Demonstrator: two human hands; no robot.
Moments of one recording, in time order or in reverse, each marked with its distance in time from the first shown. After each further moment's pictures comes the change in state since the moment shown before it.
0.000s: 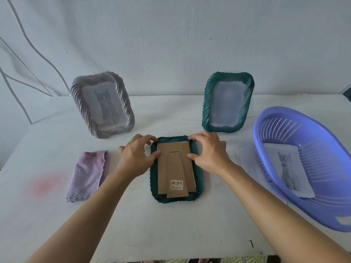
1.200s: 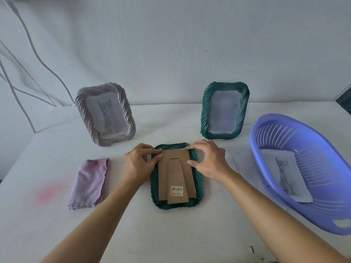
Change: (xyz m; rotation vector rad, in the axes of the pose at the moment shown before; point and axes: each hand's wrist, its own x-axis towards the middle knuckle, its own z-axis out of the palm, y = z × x) left_hand 0.001 -0.008 0.021 -0.272 0.172 0.052; right_hand 0.000 0.010 0.006 0.125 0.046 -0.026
